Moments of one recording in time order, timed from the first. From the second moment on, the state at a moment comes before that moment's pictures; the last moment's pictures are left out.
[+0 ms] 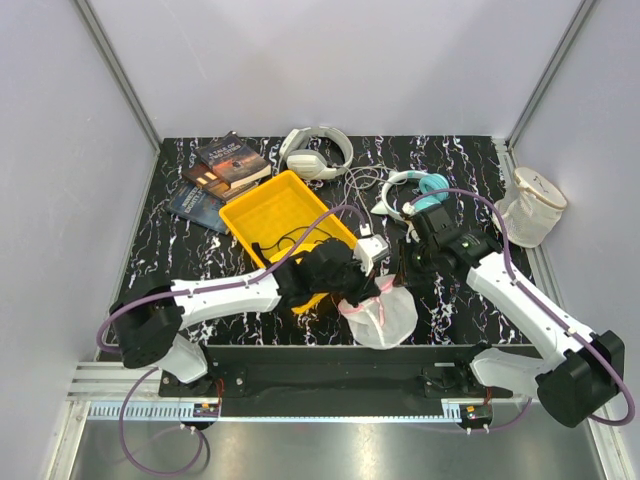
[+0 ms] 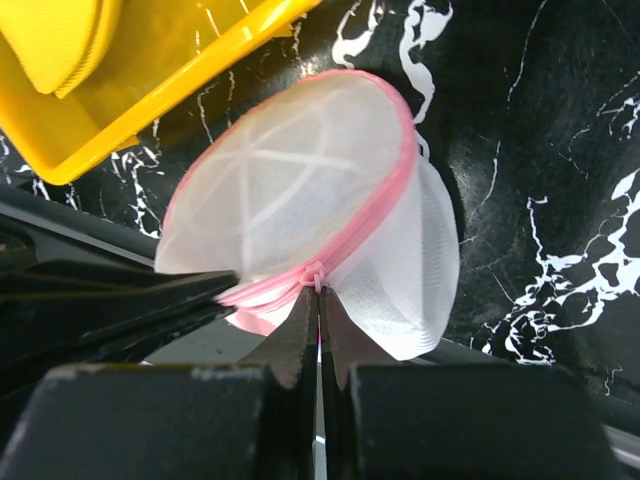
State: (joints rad) left arm -1.07 1.51 0.95 0.06 0.20 -0.24; right arm 0.52 1.15 0.99 -0.88 -0.15 0.44
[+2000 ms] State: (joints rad) left arm -1.12 1.47 1.02 -0.06 0.10 -0.28; right arm 0.55 1.05 1.00 -0.89 -0.26 0.43
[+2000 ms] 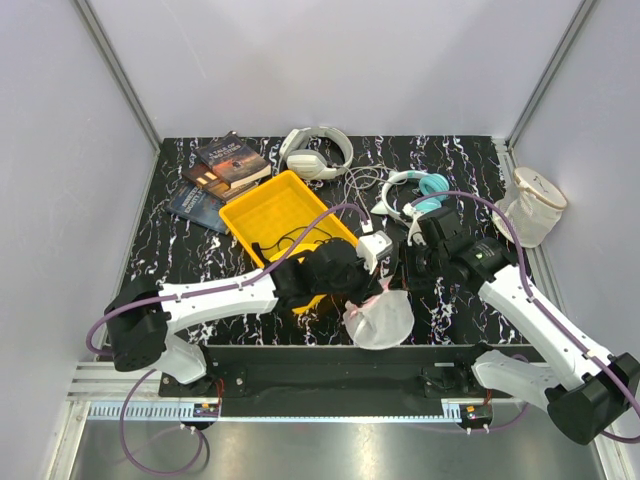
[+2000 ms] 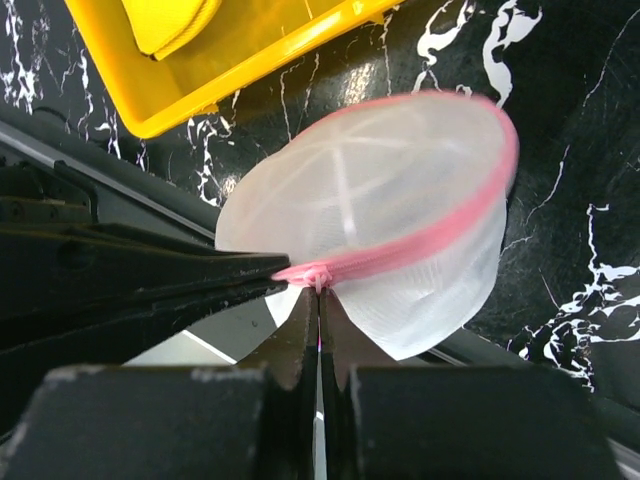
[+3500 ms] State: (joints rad) left arm -1.13 1.32 0.88 -0.03 0.12 -0.27; right arm 0.54 1.10 1.01 -0.90 -0.23 0.42
